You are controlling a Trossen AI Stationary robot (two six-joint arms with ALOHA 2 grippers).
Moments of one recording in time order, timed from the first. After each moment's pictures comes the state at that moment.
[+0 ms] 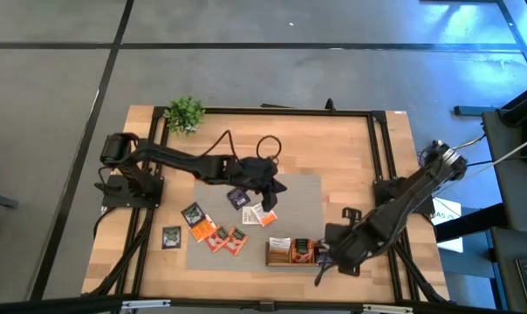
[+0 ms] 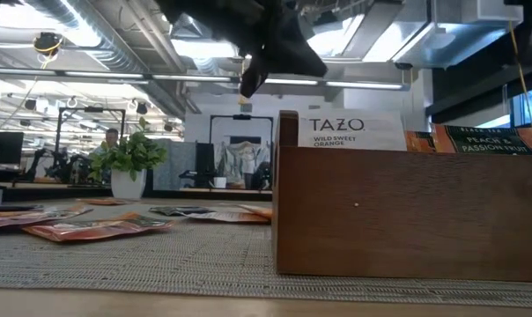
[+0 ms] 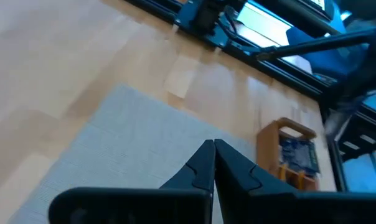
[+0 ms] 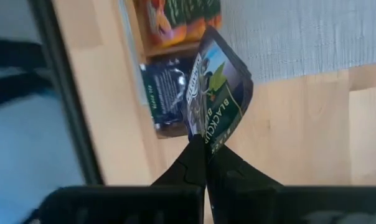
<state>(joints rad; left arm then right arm) -0.06 1.69 1.16 0.03 -0.06 -0.51 0.72 1.58 1.37 -1.18 0.05 0.89</state>
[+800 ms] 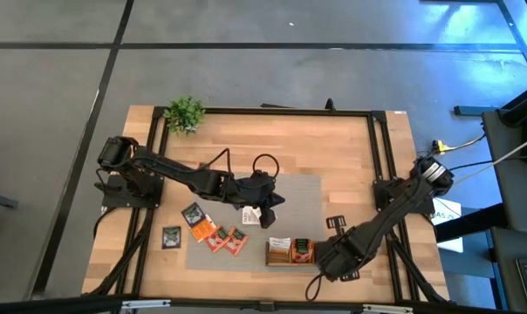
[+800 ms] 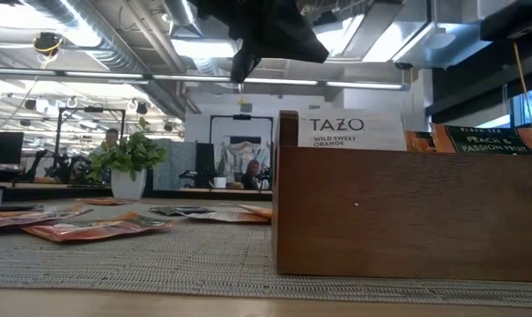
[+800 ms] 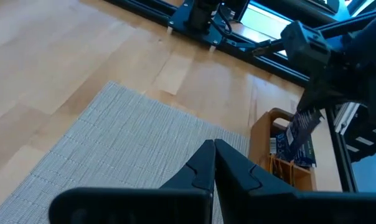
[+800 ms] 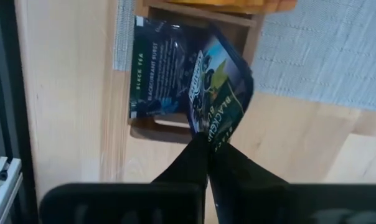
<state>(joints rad) -0.20 1.69 1.16 0.03 -0.25 -0.51 0.72 1.77 1.37 -1.17 0.03 0.53</state>
